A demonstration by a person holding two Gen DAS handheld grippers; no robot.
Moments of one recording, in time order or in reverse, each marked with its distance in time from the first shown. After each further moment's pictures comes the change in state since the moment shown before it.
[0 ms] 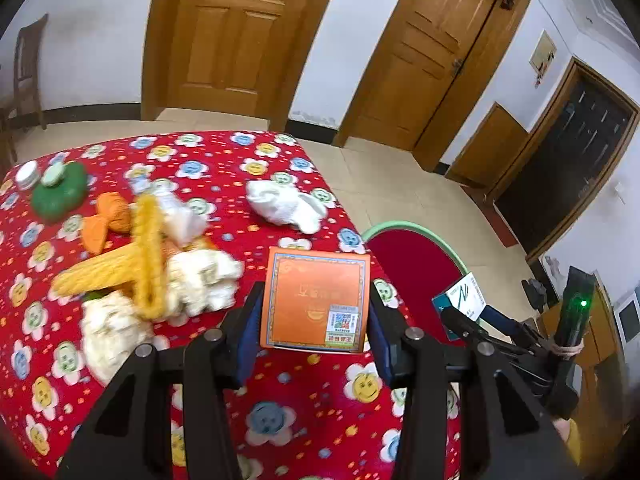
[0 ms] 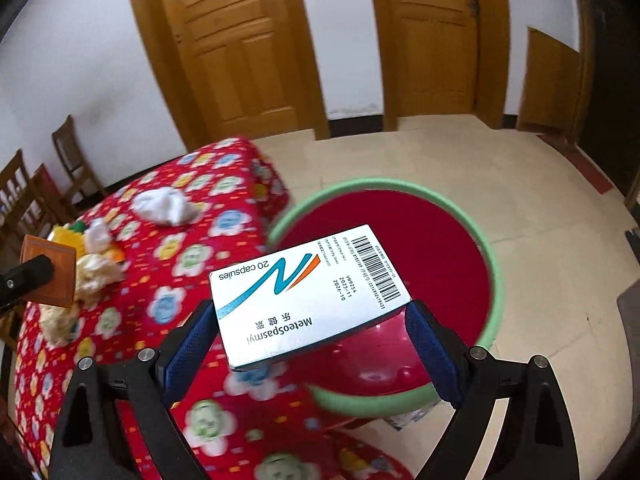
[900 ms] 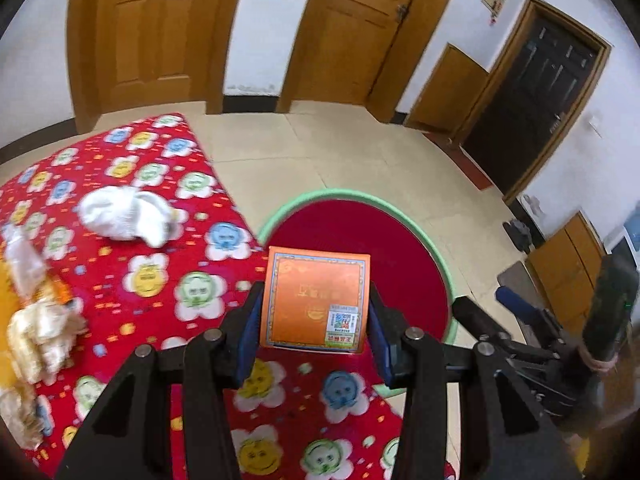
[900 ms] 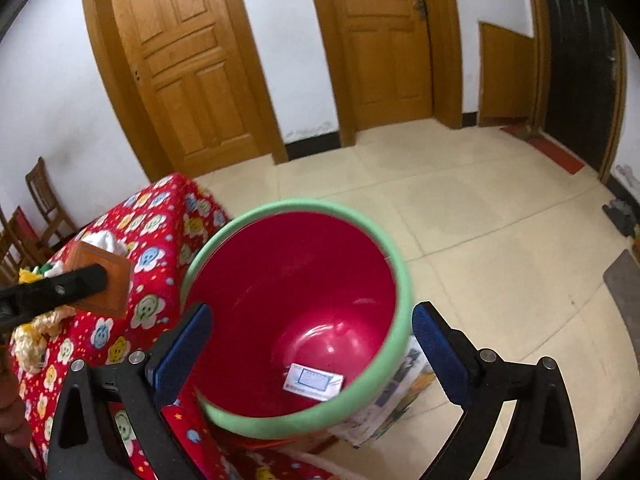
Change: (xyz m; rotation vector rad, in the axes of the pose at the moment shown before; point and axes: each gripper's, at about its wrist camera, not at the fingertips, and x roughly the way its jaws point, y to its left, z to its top) left arm 0.096 -0.102 0.004 0.191 0.137 -0.108; right arm -0.012 -0.074 -0.003 0.105 -0.099 -0.085
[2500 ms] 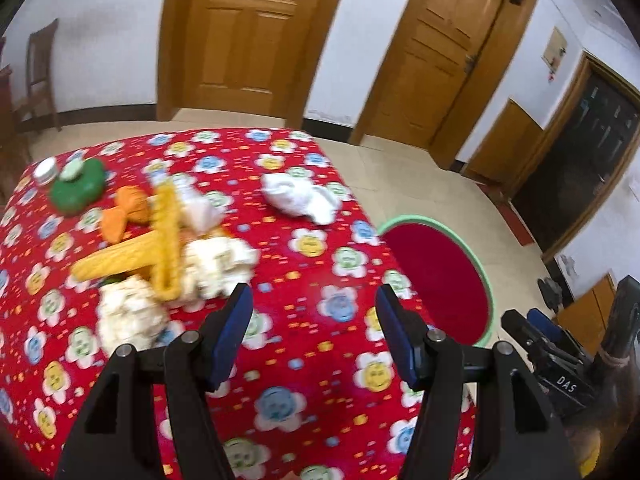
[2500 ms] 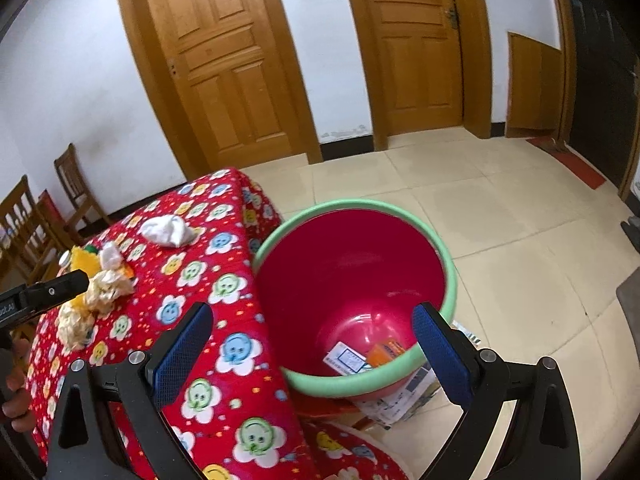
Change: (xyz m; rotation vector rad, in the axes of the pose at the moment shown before) left arm -0.116 0.088 -0.050 -0.207 -0.138 0.186; right arm -0.043 0.051 -0.010 -0.069 0.013 0.110
